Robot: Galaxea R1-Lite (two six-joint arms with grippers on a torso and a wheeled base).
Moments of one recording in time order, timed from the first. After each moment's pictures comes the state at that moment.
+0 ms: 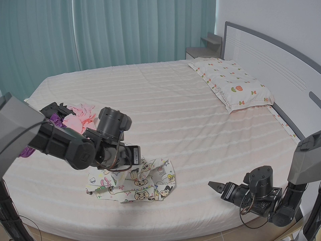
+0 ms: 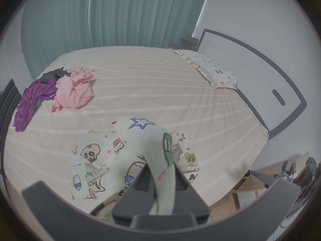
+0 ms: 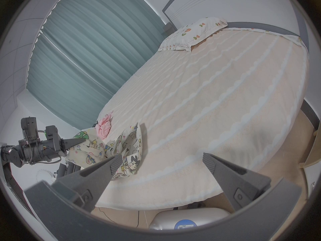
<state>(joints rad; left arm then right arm) -0.53 2.01 -1.09 -0.13 0.14 -0.44 0.60 2.08 -0.16 -1.36 -0.17 0.87</state>
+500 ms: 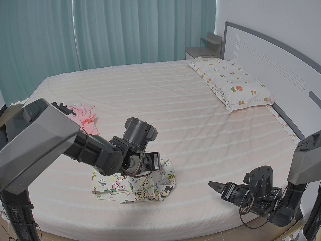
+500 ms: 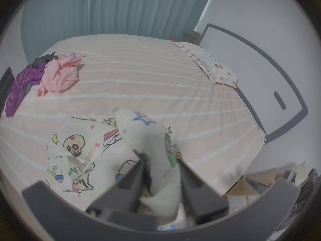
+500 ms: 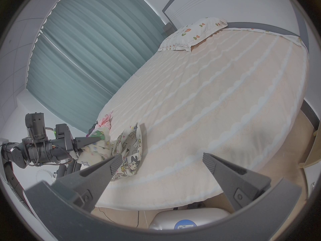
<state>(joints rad) -0.61 2.16 -1.20 -0.12 0.14 -0.59 0.60 2.08 -0.16 -1.36 -0.17 0.87</state>
